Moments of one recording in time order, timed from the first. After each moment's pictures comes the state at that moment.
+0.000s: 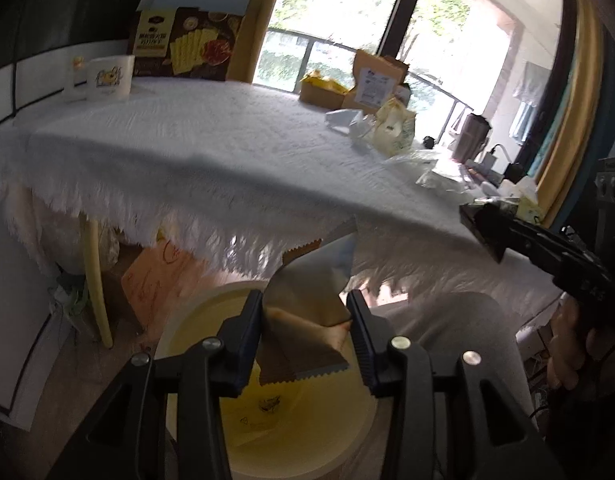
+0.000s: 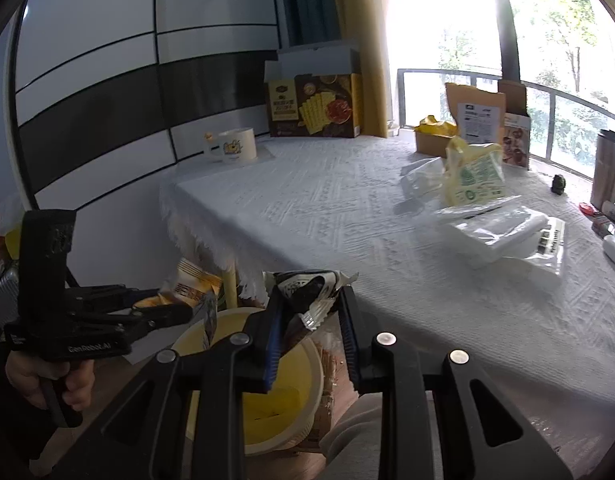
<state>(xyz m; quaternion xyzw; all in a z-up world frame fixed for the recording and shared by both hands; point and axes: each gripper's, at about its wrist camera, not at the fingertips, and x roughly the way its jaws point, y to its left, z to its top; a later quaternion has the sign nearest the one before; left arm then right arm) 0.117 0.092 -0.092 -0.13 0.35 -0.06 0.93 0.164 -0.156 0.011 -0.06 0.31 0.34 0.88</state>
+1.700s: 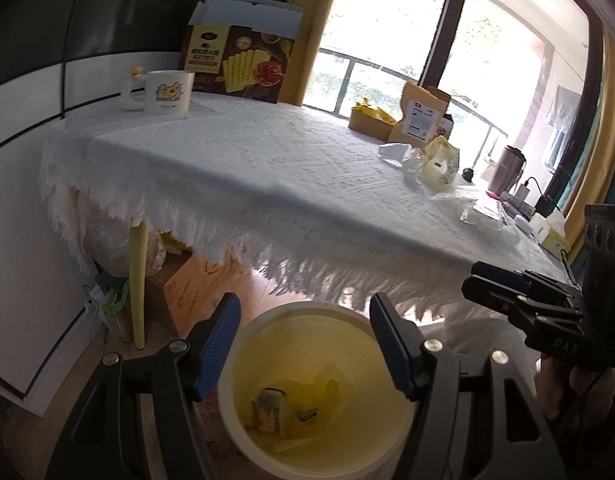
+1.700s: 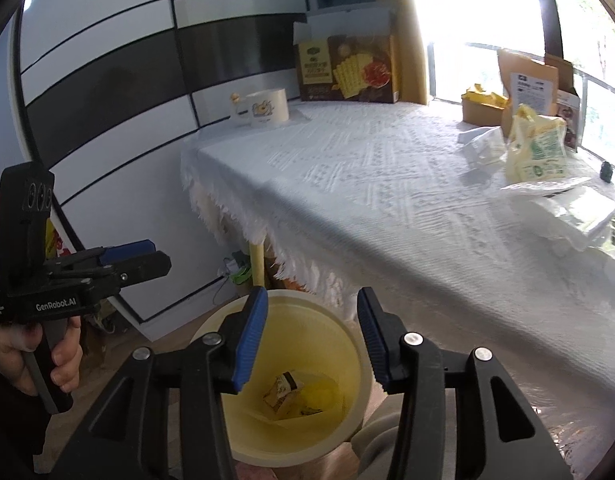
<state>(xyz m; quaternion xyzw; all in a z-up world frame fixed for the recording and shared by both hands) 0.100 0.133 -0.069 -0.14 0.32 0.00 0.94 0.174 -0.108 -0.019 -0.07 0.36 0.37 0.86</state>
